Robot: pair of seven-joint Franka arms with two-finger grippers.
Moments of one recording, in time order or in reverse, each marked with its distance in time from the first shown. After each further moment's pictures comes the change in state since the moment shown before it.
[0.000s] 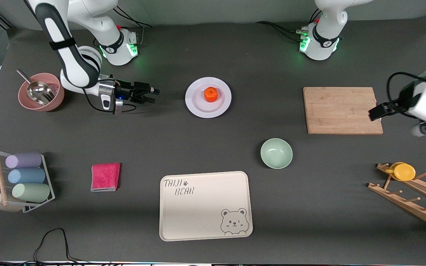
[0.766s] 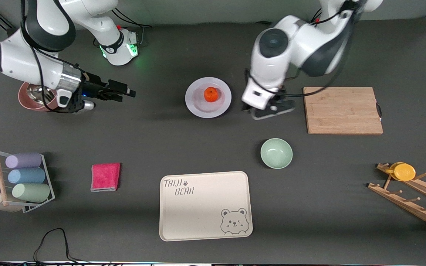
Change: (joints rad) left arm -0.530 0.104 -0.051 -0.148 0.038 0.249 -0.642; right arm -0.037 -0.268 -0.001 0.286 -0.716 0.001 0.895
